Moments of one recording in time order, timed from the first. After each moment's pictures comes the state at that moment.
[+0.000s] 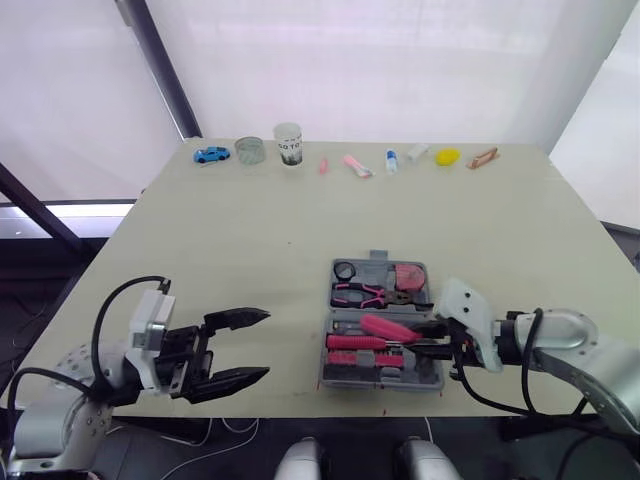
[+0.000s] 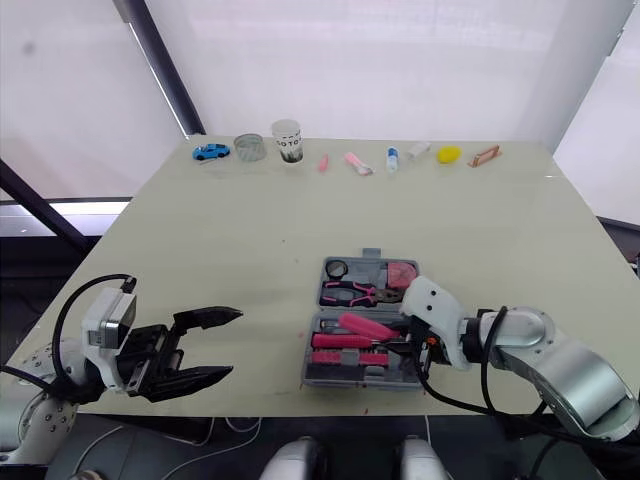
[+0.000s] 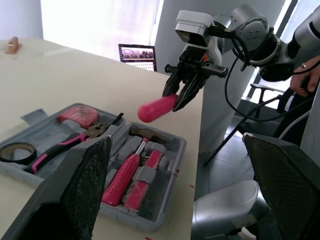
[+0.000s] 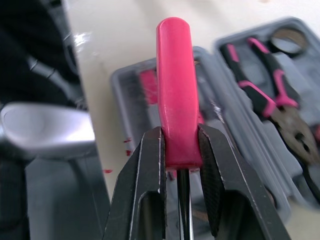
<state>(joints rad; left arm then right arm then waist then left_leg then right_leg) 0.13 0.77 0.36 -0.20 -0.79 0.29 -1.47 -0.38 -0.81 0.30 -0.72 0.48 1.01 0.80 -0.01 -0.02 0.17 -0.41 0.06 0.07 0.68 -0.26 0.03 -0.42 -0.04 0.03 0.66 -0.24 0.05</state>
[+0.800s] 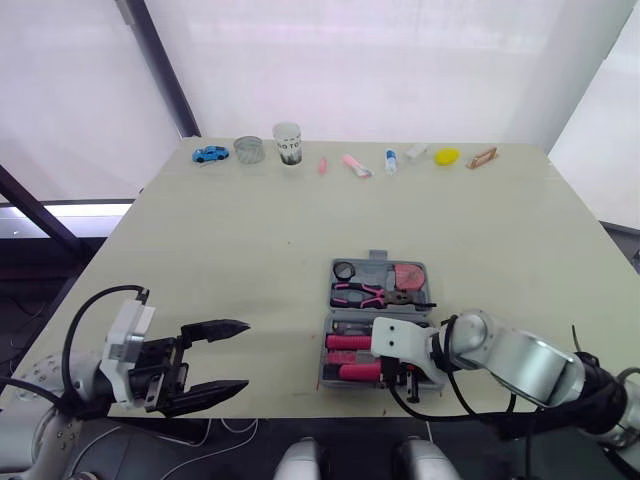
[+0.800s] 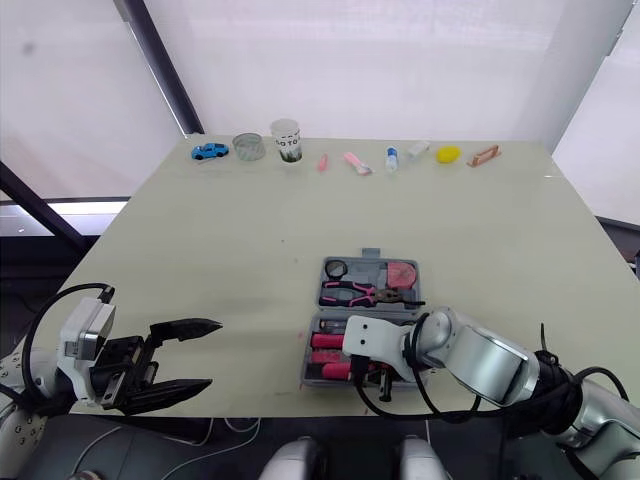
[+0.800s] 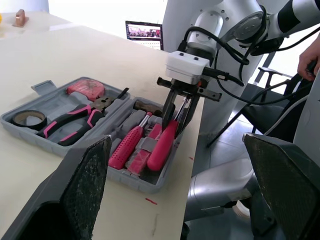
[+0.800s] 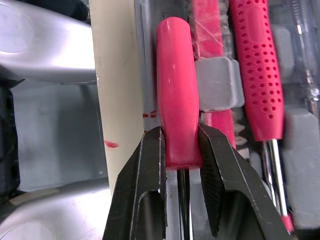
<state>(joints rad) 0.19 0.82 0.39 -0.19 -0.77 0.28 -1.50 -0.62 -0.70 0.79 -0.52 0.25 1.08 0.75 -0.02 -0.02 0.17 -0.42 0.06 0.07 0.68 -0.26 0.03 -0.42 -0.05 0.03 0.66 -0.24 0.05</state>
